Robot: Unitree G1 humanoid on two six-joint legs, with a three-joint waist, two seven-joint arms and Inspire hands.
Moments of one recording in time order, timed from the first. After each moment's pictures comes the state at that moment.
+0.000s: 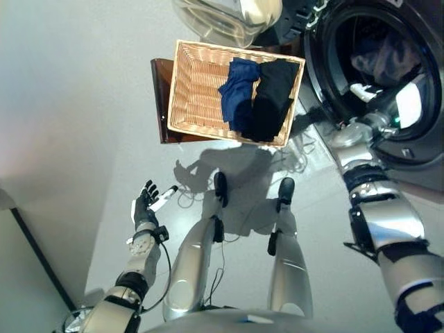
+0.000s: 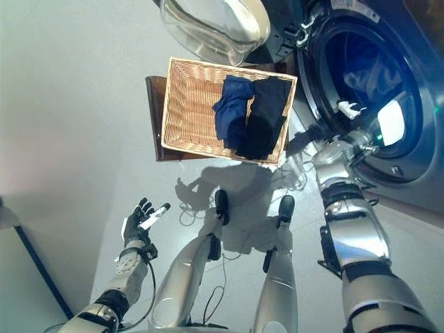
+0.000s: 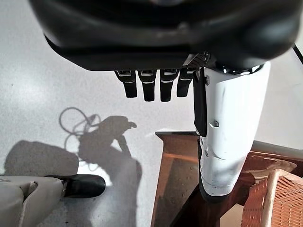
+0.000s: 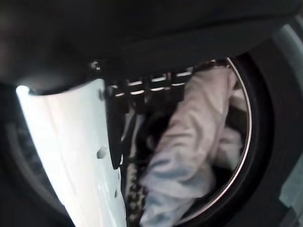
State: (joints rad) left arm -0.22 0.18 -0.19 0.96 -0.56 -0.38 0.26; right arm -0.91 -0.50 0.16 1.01 -0.19 0.10 -1.00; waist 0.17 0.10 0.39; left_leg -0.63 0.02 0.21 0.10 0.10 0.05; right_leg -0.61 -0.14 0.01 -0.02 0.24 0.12
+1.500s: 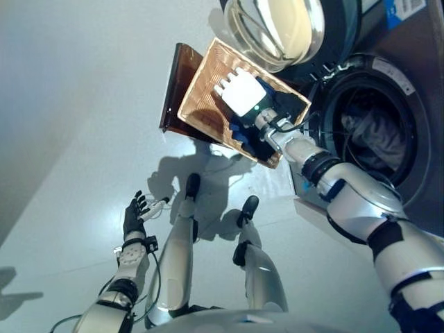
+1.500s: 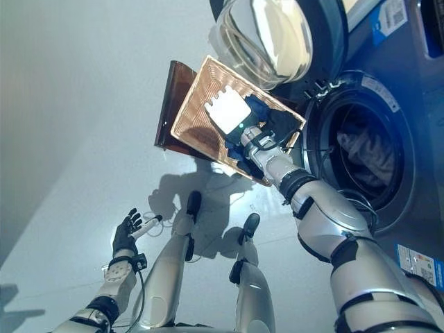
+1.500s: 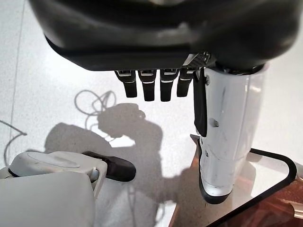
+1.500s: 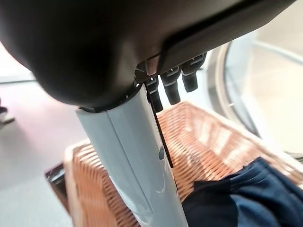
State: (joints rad) left arm -0.20 0.22 -0.14 1.01 -0.44 -0.38 0.26; right arm -1.19 -0.40 1.06 1.06 -0.99 0.04 -0.45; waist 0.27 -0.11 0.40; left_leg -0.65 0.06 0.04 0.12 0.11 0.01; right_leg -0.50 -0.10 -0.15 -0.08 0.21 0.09
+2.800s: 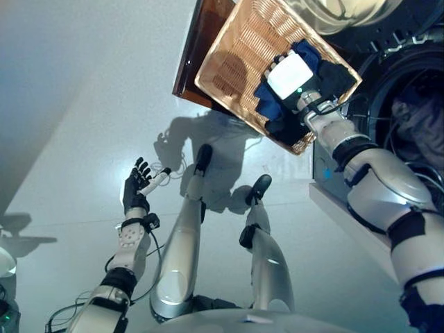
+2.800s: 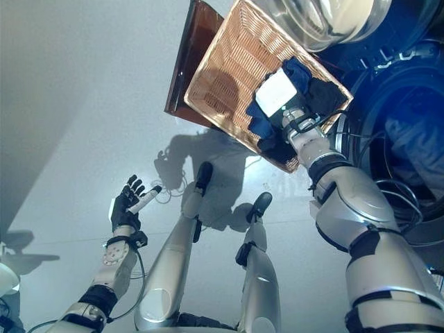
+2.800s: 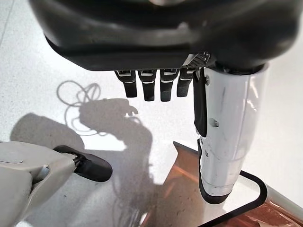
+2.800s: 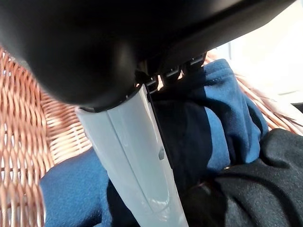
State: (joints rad) left arm -0.20 0.27 -0.18 0.70 -0.55 -0.40 0.24; right arm -1.29 -0.55 1.09 1.24 -0.99 0.05 -0.42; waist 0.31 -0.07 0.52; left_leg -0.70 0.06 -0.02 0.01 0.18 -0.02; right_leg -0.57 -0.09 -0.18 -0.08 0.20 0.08
